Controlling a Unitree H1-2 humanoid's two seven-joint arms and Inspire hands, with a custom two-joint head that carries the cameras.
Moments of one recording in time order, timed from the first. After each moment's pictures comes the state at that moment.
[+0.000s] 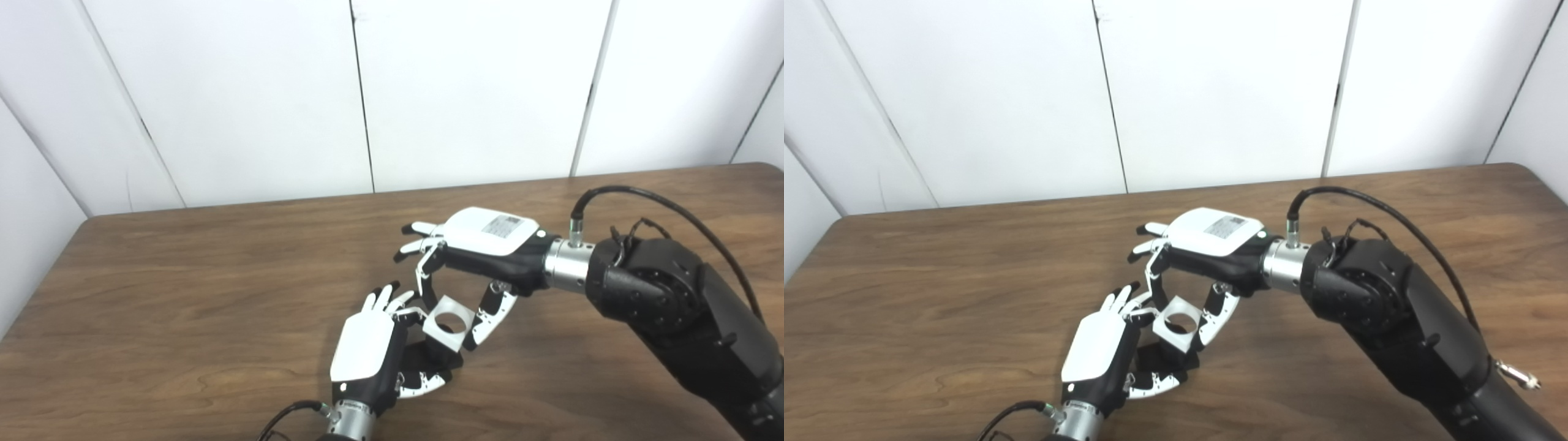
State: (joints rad) left arm -0.05 0.02 -0.48 -0.14 0.96 0.22 0.07; right arm -0.60 -0.47 0.41 -0.39 -0.54 0.08 0.79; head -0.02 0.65
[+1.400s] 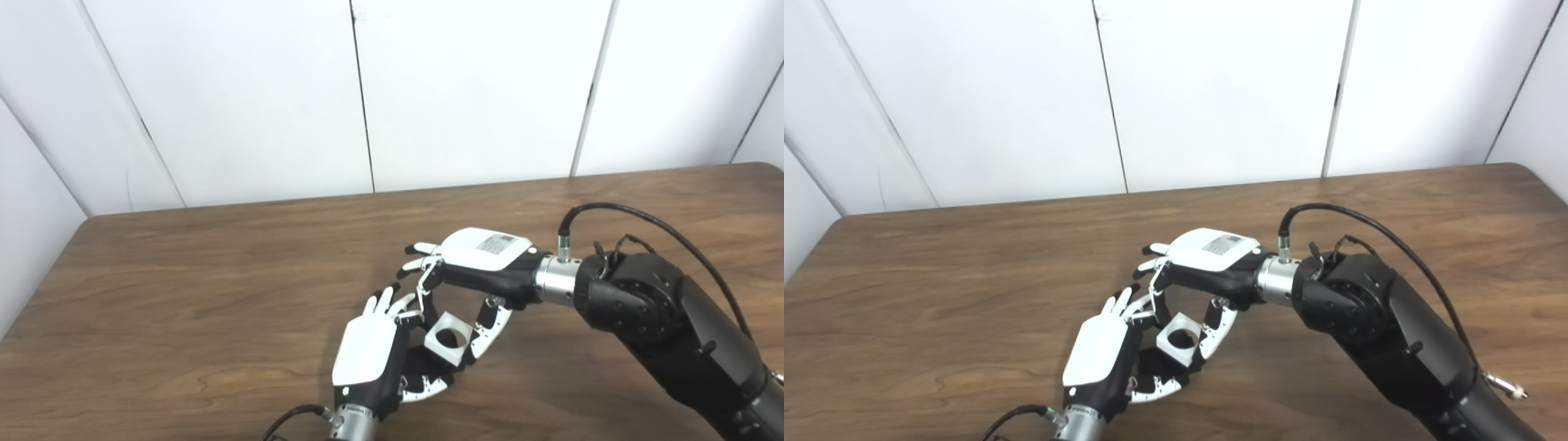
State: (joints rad) left arm -0.02 0.01 -0.49 -0.18 0.98 0.23 0.04; right arm -0.58 -0.45 0.43 -0.31 -0.57 0.06 0.79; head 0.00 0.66
